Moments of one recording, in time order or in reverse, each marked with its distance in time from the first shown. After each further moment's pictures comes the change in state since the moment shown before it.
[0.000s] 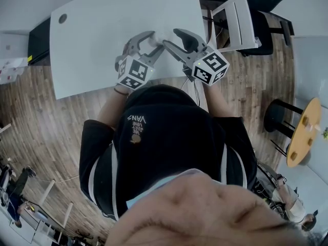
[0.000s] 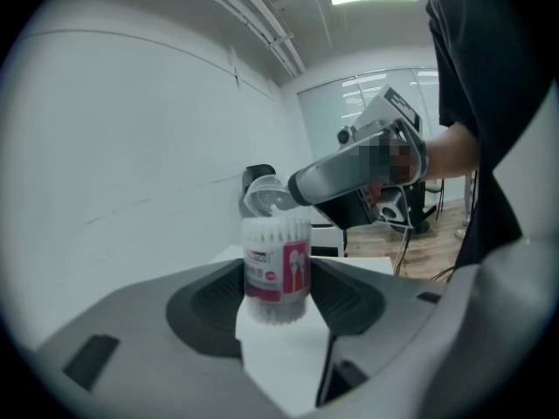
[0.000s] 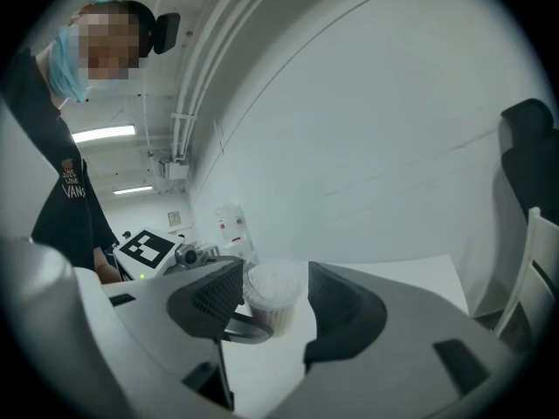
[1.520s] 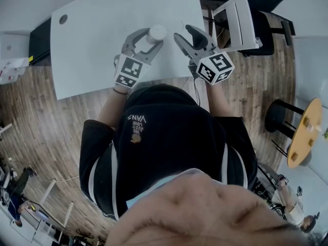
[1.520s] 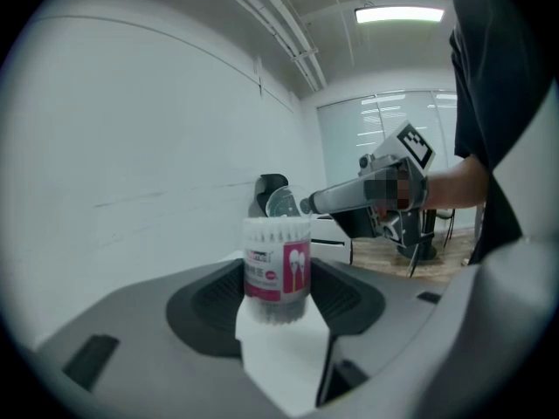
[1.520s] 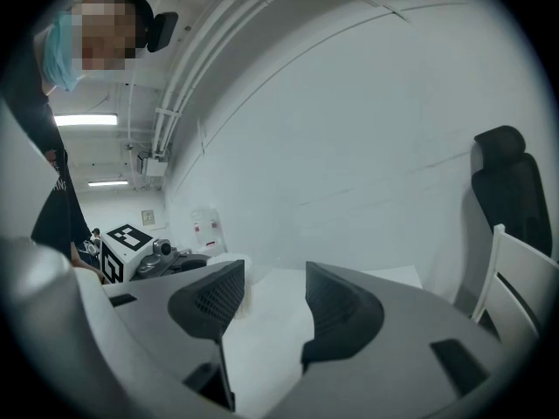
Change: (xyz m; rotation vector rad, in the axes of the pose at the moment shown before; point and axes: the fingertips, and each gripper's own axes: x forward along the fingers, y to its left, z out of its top) left arm -0.007 0.023 0.014 -0.114 -0.078 0.024; right arm -0.018 -0.040 0.010 -0.021 -0.045 -0.171
